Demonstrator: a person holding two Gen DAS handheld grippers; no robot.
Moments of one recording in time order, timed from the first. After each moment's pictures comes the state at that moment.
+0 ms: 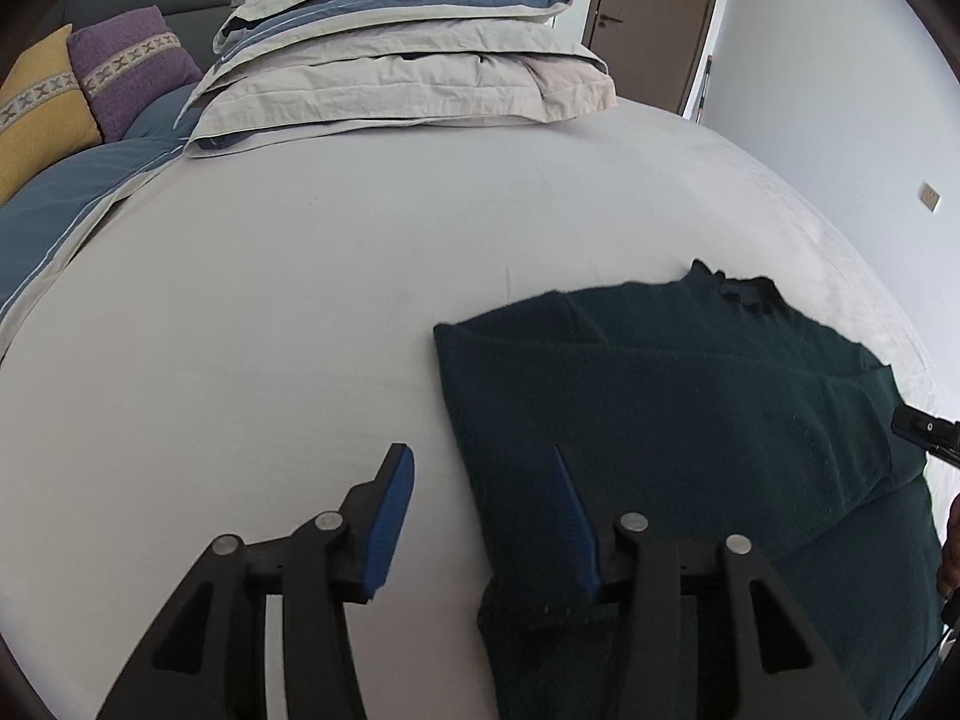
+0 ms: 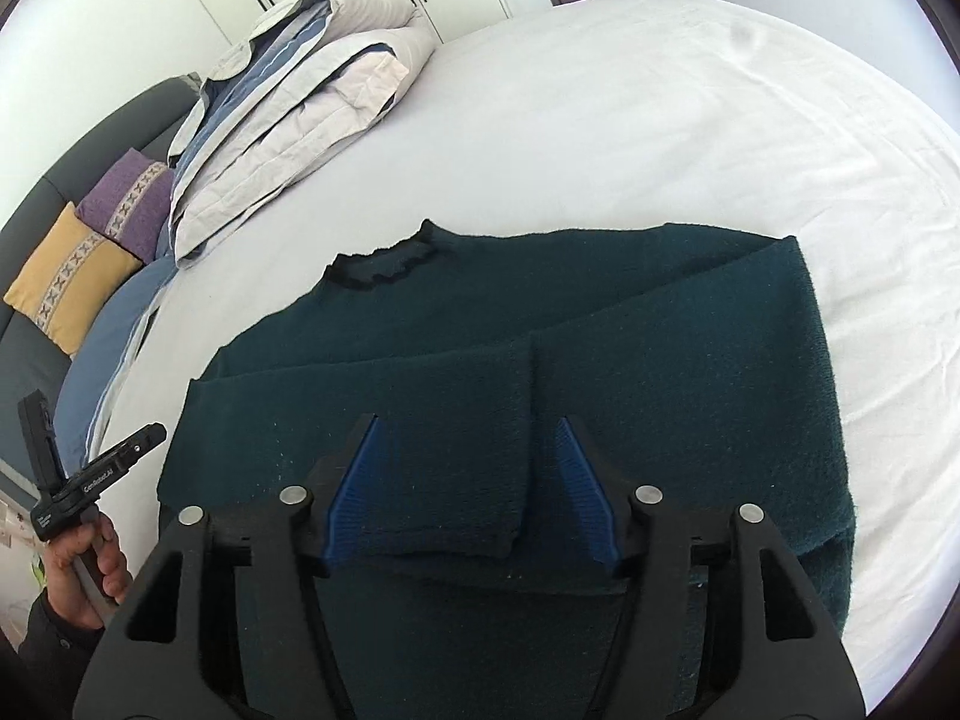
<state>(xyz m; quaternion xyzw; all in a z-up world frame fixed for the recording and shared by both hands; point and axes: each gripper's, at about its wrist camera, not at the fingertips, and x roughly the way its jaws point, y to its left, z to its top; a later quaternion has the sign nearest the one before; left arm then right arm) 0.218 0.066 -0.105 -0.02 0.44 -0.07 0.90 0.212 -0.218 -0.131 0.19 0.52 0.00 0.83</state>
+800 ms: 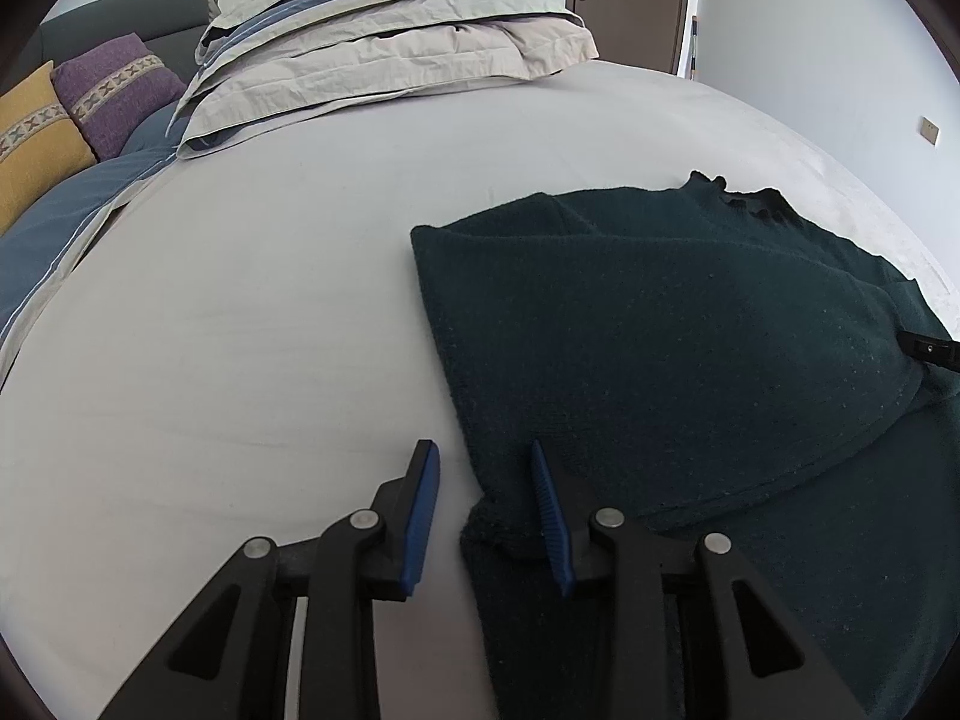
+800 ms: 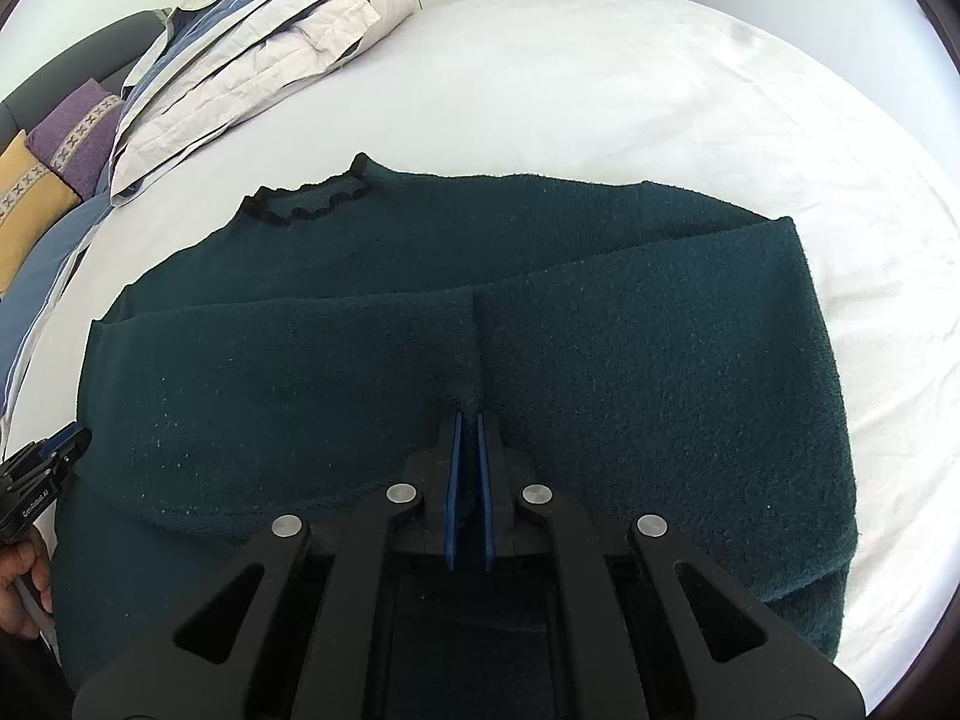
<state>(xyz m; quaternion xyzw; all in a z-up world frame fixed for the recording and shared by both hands) 0.197 0.051 -0.140 0.03 0.44 -0.06 0.89 0.217 -0.223 -0.165 0.14 0.53 -0.03 0.83</state>
